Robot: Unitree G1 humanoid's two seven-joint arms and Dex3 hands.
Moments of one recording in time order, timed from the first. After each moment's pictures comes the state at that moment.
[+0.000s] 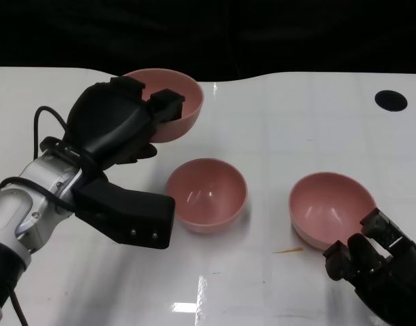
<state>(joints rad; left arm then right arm) -0.66 0.44 -0.47 0.48 0.85 -0.33 0.26 0.12 0.05 -0.24 0.00 0.76 0.38 0.46</state>
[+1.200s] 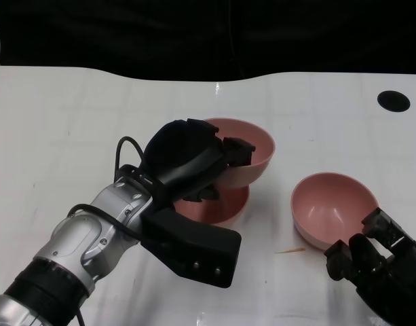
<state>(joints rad) -0.61 0.24 -0.55 0.42 0.85 -0.30 0.15 0.13 0.05 -0.24 -0.03 0.76 0.37 0.45</state>
